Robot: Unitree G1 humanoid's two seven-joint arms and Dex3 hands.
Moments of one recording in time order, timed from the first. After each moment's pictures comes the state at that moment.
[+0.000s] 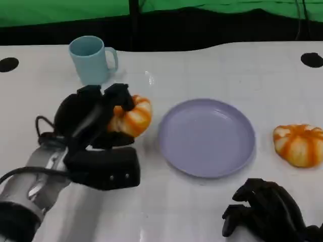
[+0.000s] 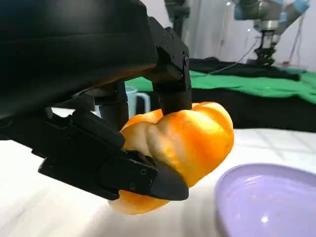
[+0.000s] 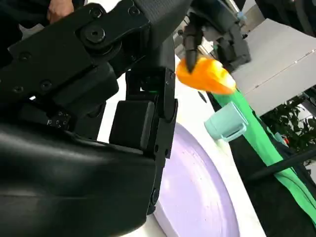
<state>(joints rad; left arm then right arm) -0.56 0.34 -0.39 0.61 0.70 -0.28 0.28 -0.01 0.07 -0.12 0.32 0.47 0.12 0.59</state>
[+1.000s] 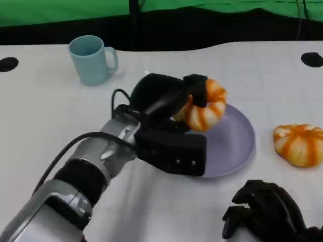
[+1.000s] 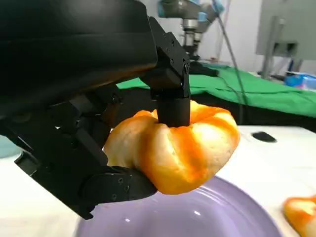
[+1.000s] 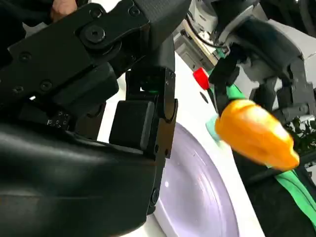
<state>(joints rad) -0.86 0.06 -0.55 0.94 0.75 -0.37 0.30 0.01 0.07 -0.11 0.30 0.46 0.11 0.59</state>
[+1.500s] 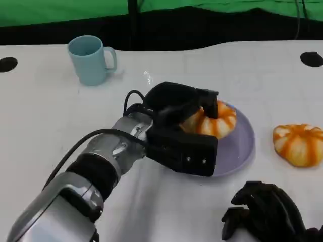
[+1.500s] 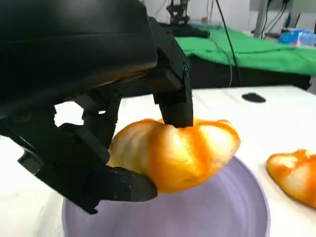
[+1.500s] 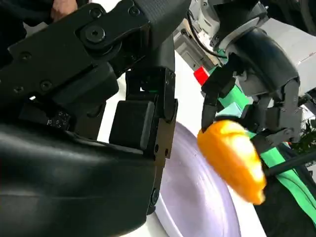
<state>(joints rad) -0.91 0.02 -0.57 1.03 0.72 -0.36 0.15 0.01 0.07 -0.11 0.30 0.45 0.11 0.59</state>
